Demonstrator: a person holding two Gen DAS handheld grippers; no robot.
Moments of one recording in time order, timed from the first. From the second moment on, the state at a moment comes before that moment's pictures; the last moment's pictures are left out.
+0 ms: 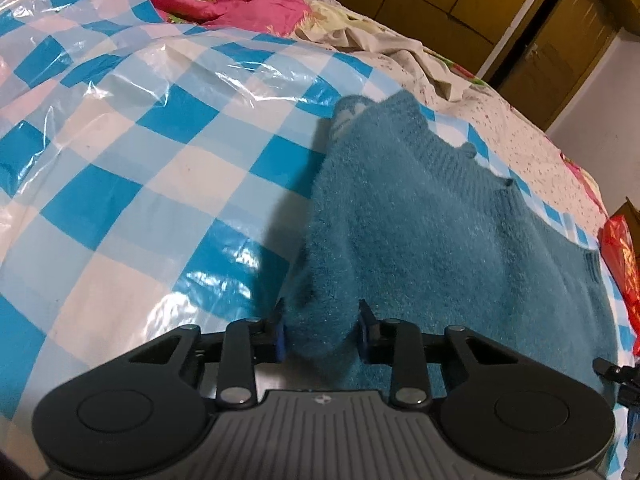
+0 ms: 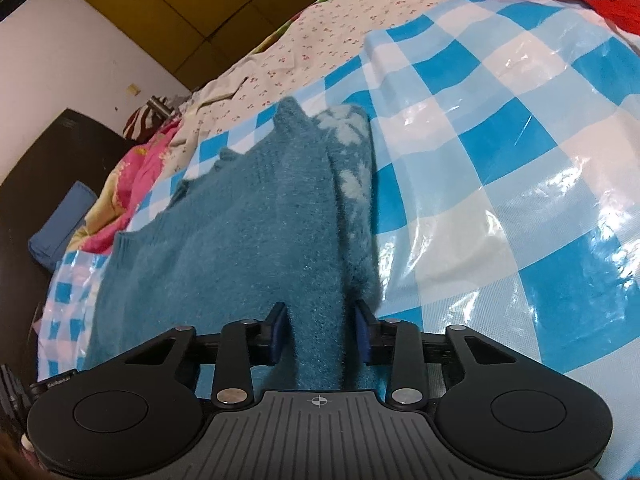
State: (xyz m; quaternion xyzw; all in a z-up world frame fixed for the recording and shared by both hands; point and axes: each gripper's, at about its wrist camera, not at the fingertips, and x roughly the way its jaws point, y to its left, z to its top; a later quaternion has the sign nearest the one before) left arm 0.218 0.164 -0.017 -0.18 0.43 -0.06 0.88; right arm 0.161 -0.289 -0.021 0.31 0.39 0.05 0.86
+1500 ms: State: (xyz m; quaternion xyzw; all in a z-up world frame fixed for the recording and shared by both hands) left arm 0.045 0.158 0.025 -0.16 0.43 -0.09 0.88; right arm 0.004 -0.293 0.015 0.25 0.42 0.06 0.87
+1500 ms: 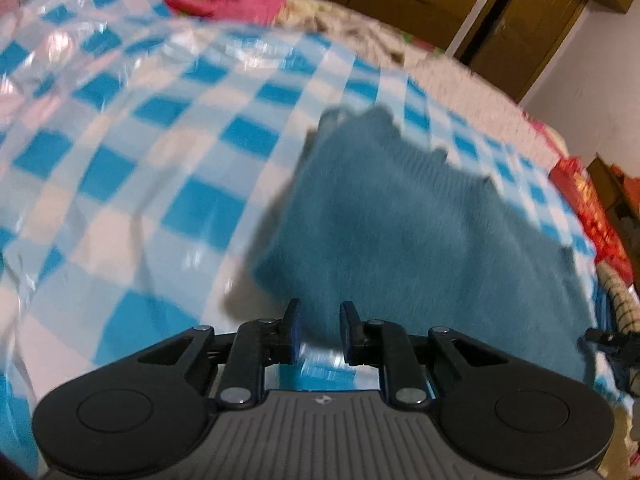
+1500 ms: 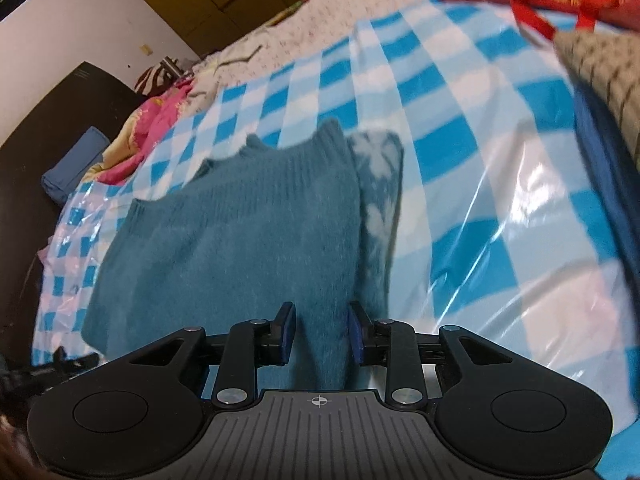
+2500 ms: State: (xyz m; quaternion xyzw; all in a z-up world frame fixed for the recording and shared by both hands) left arm 0.077 0.072 0.038 -0.08 0.35 -0.16 0.92; right arm 0.040 -0.326 -0.019 0.36 0.38 0.00 0.85
